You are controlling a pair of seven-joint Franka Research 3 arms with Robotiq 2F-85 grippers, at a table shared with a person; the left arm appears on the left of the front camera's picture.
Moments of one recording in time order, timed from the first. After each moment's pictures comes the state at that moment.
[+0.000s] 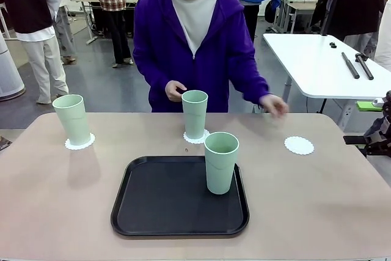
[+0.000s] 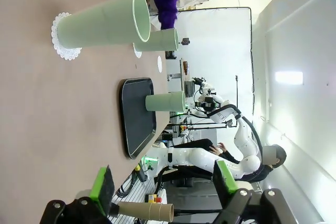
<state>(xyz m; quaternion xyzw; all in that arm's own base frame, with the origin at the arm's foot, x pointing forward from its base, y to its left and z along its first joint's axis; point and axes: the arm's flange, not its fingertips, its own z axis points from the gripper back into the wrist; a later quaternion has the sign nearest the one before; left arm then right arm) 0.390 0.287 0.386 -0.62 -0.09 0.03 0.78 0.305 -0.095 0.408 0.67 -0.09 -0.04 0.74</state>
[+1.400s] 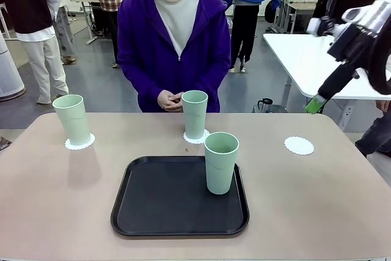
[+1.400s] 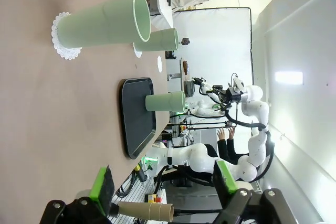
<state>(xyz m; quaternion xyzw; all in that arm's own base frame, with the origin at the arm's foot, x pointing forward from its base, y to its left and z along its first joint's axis) 0.390 0.287 0.385 -0.62 -0.08 0.03 0.78 0.376 0.069 0.547 0.19 -0.08 0.43 0.88</state>
